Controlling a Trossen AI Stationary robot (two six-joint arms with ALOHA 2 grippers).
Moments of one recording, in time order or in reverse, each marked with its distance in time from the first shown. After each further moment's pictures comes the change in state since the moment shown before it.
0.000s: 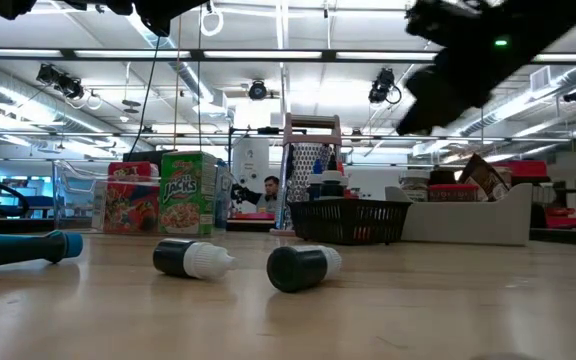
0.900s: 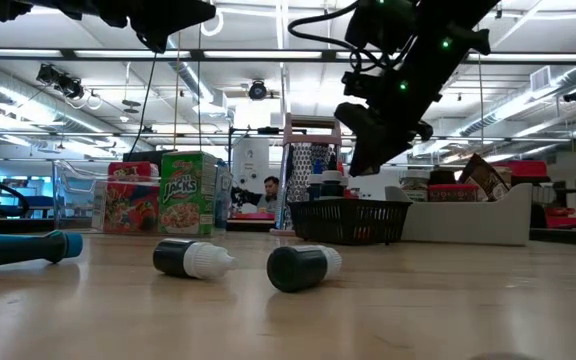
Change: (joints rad) left arm 0.000 0.000 -0.001 -0.085 0.000 -0.124; right arm -0.418 -0.017 -0.005 0.360 -0.526 -0.312
